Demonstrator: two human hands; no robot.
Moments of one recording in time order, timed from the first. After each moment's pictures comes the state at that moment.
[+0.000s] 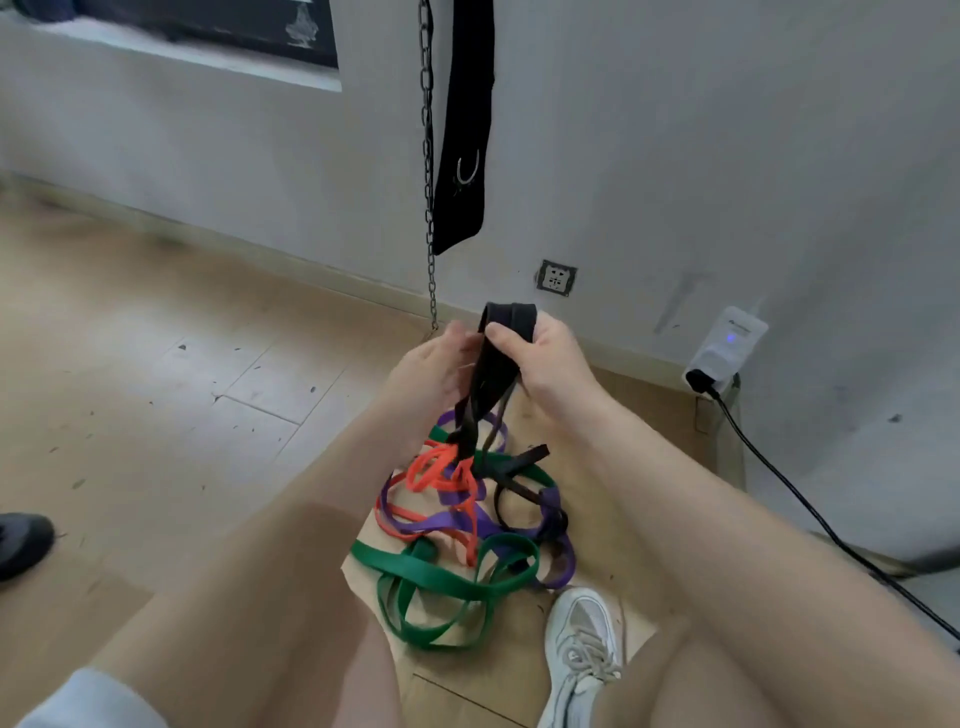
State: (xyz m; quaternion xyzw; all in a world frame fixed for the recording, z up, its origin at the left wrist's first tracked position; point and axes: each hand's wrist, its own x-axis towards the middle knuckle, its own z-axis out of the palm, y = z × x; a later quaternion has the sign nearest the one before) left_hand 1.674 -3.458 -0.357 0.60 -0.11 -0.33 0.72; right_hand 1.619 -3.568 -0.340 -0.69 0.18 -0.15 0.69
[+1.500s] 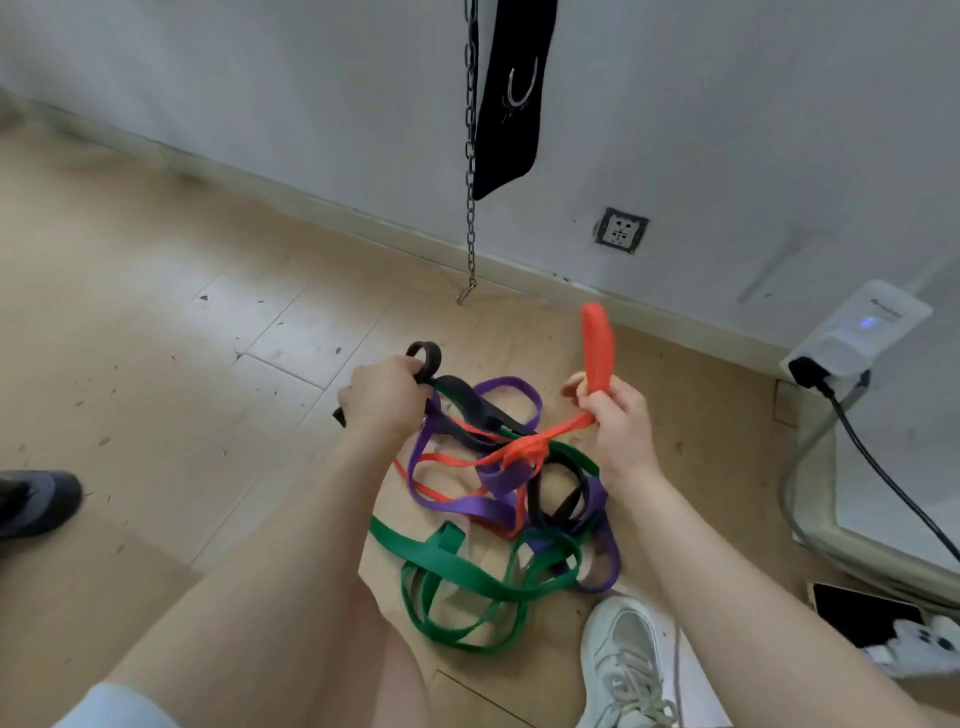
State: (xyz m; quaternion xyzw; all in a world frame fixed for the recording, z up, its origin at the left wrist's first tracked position) left_hand 1.754 -3.443 -0.444 0.96 -0.08 -0.16 0.20; right_hand 1.637 -3.610 -0.466 -0.66 0.25 -0.19 0.68
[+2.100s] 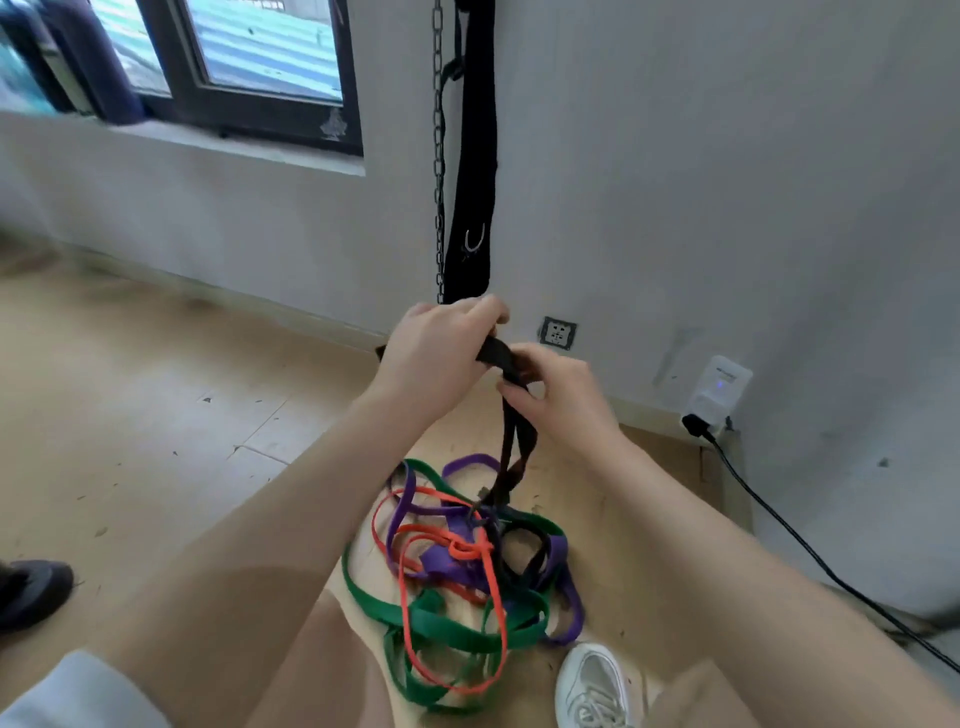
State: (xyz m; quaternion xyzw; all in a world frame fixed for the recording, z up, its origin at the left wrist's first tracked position) left_hand 1.676 -3.451 -0.270 0.83 -0.47 0.21 0.22; right_hand 1.595 -3.577 -0.307 -0.92 0.07 -0.20 0.32
